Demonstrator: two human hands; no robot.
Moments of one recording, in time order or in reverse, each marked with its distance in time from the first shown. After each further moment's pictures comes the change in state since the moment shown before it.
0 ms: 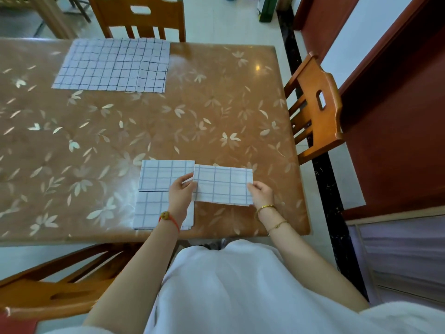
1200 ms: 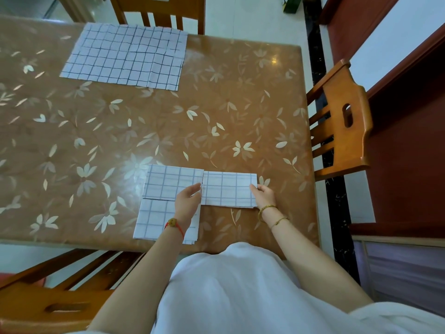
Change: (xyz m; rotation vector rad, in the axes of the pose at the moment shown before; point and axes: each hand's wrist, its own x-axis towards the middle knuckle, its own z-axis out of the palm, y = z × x) left_hand 0.064 -0.020 0.000 0.105 -0.016 -0.075; right_hand 0.072 -0.015 0.037 -0.146 -0.058 0.109
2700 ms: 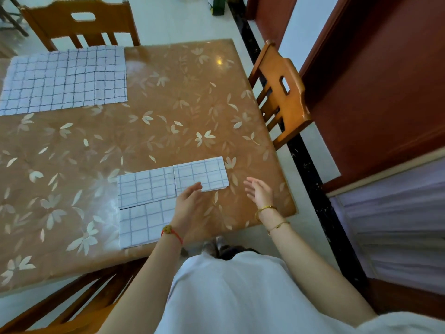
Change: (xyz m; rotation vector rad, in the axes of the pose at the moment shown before) left_hand -0.065 -0.001 0.030 -0.128 -0.312 0.047; right_hand -0.088 0.041 -0.052 0.420 0.190 -0.011
